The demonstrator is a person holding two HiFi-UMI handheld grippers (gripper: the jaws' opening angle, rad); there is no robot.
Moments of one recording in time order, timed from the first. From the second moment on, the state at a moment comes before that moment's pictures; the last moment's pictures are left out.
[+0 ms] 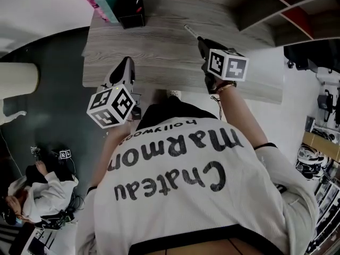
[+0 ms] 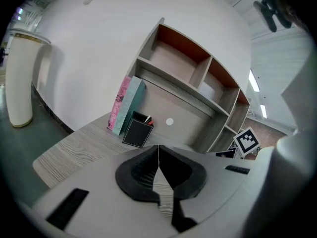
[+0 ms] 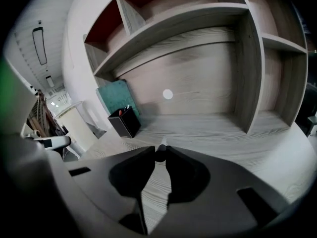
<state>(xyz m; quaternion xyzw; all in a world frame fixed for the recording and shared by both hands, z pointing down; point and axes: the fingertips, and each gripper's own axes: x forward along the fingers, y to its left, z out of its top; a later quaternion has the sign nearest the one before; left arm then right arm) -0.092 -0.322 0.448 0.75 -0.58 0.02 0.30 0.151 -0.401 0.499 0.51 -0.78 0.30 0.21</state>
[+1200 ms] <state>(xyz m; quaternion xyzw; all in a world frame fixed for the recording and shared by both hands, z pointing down) -0.232 -0.217 0.416 0.70 -0.66 -0.04 0.26 -0.001 -0.358 0.393 0.43 -0.86 0.25 0.12</state>
